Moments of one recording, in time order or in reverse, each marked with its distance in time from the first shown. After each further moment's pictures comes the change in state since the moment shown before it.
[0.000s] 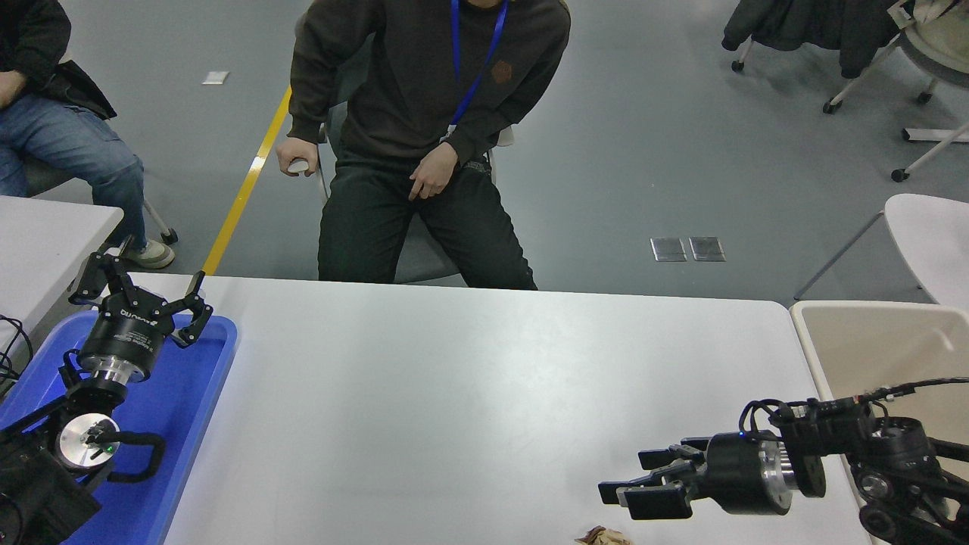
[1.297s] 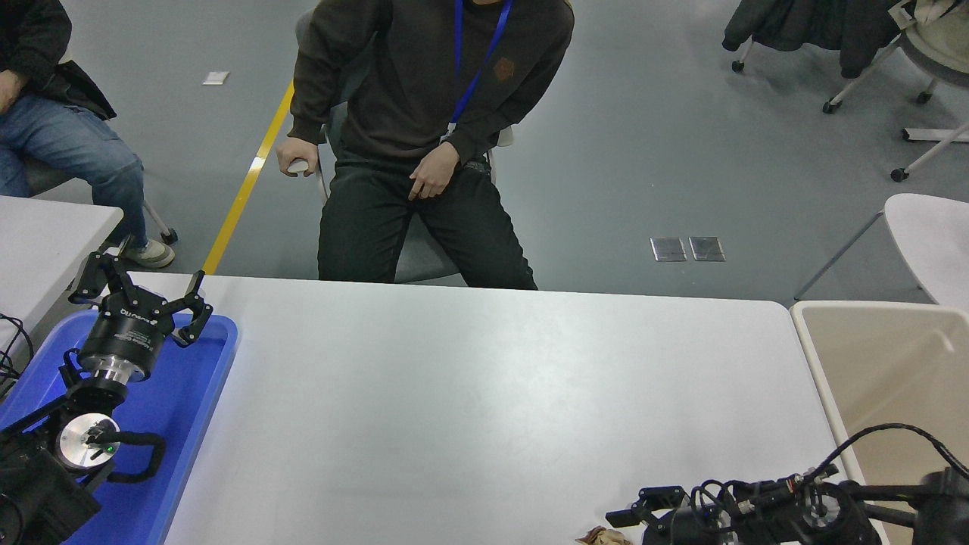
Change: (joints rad) left arm 0.000 0.000 0.000 0.000 0.000 0.000 0.000; right arm 0.053 0.168 -0.383 -0.212 -0.328 -0.424 0.048
